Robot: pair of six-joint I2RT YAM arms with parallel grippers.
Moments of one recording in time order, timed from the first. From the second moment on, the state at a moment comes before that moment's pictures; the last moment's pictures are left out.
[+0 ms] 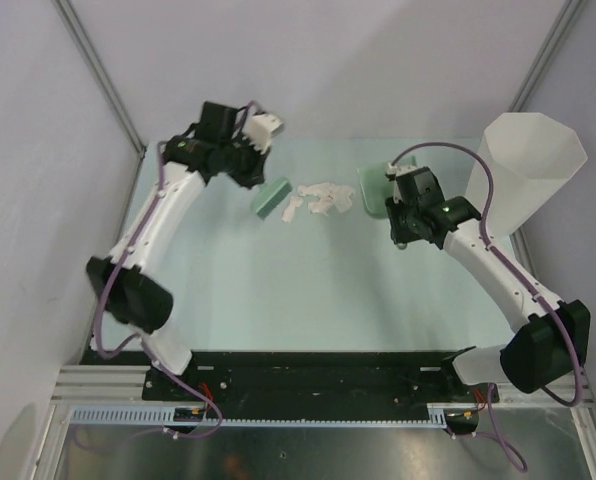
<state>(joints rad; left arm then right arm) -0.32 1.66 1.79 -0.94 0.30 0.34 0.44 1.35 1.27 -0.77 0.16 0.08</state>
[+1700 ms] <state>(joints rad) -0.09 1.66 1.38 -0.67 0.53 -0.01 0.73 1.51 1.04 -0.85 -0.05 0.40</state>
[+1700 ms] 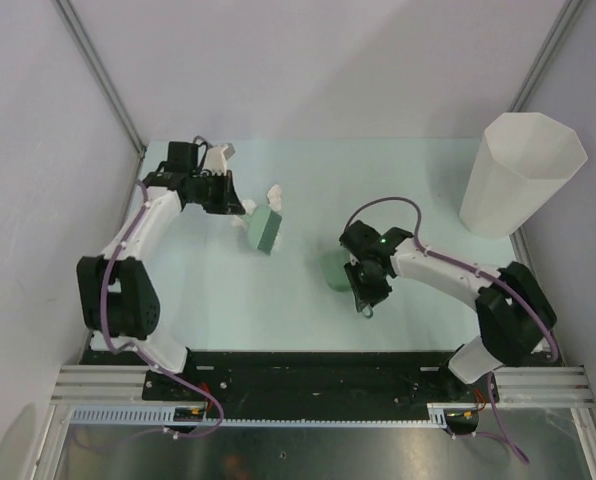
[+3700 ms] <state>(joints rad) -0.32 1.69 1.50 -0.72 0.45 0.40 0.84 1.80 1.38 -1.29 -0.16 0.23</state>
